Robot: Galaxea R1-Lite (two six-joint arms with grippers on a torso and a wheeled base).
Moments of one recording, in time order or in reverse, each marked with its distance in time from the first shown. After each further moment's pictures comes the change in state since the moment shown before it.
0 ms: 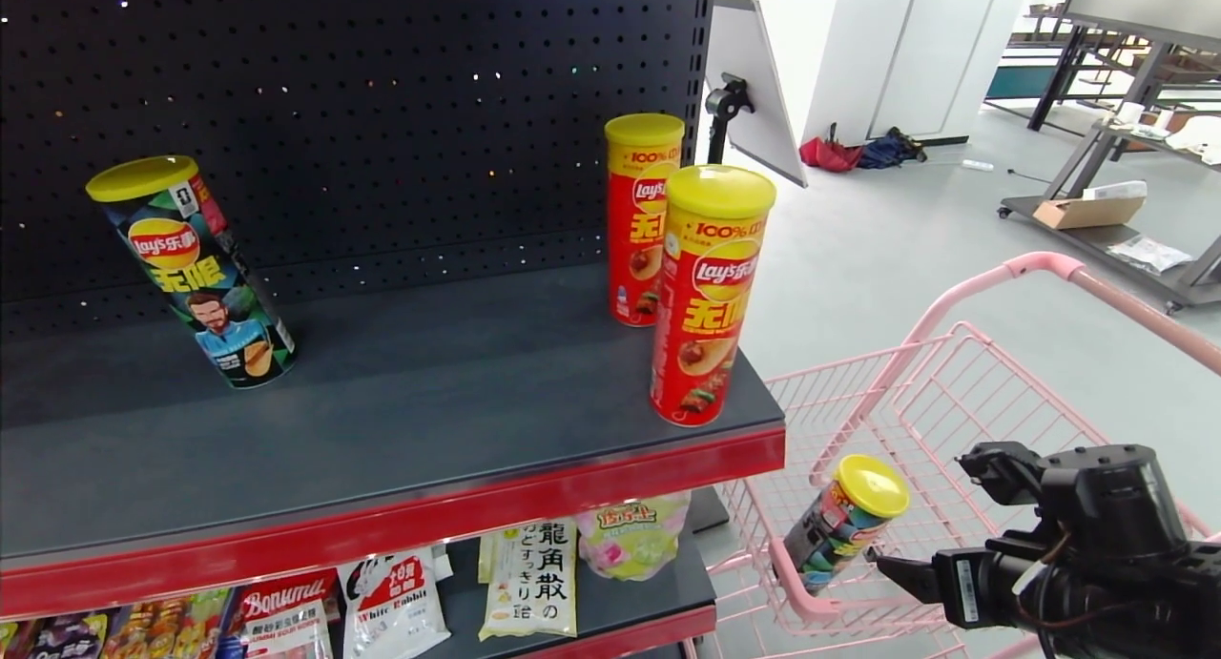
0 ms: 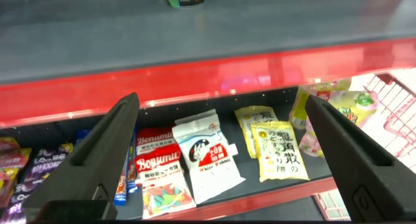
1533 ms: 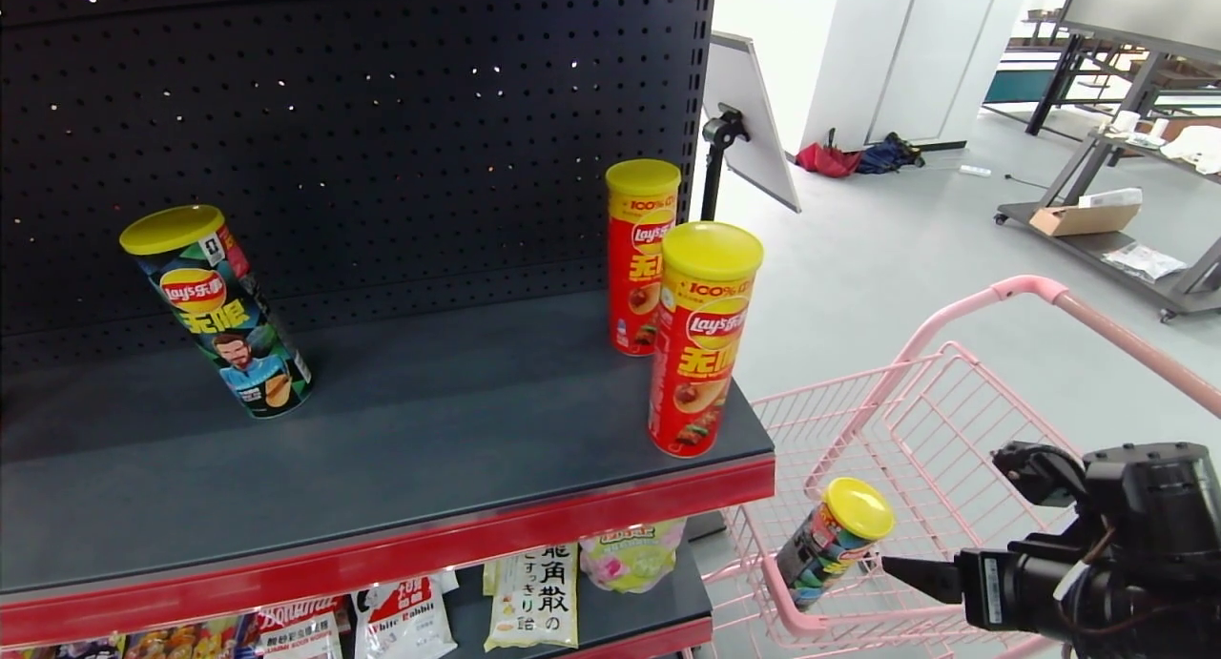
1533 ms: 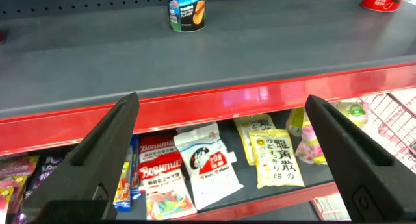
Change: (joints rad) left arm 0.000 0.000 0.000 0.000 0.000 0.001; right arm -0.072 -0.071 0.005 0.060 0.189 0.075
